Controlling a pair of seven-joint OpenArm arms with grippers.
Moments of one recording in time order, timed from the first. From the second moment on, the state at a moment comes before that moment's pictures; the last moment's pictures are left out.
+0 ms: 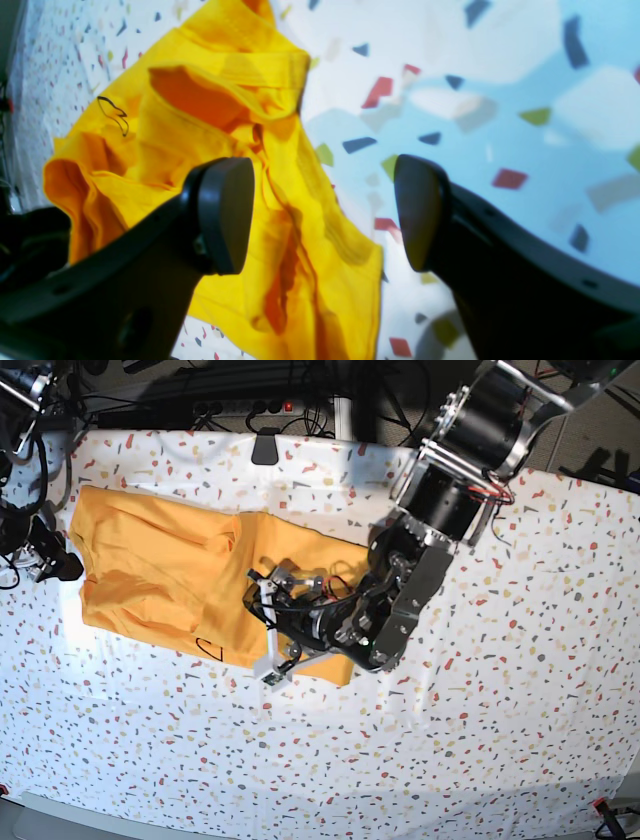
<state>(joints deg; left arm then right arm) -27.4 7.8 26.9 60.9 -25.6 -24.1 57.4 7.0 34.2 32.8 50.1 53.1 34.0 -63.7</state>
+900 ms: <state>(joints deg) -22.2 8.0 26.9 61.0 -20.5 -18.3 51.3 11.9 33.0 20.6 49.0 65.0 34.2 -72.7</state>
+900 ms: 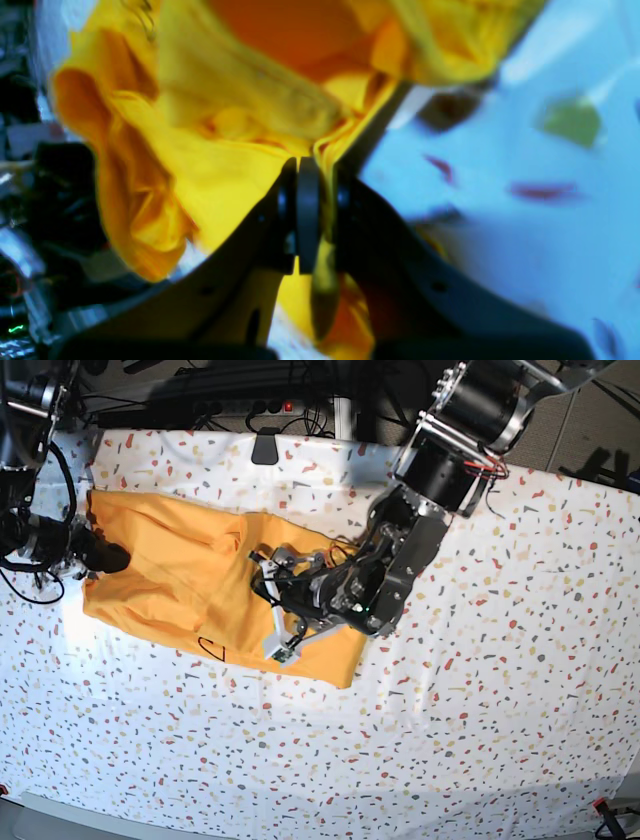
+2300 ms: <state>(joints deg) -32.5 -11.1 27.0 61.1 -16.6 -10.9 72.6 27.1 6.9 20.6 49.0 71.9 34.3 -84.3</state>
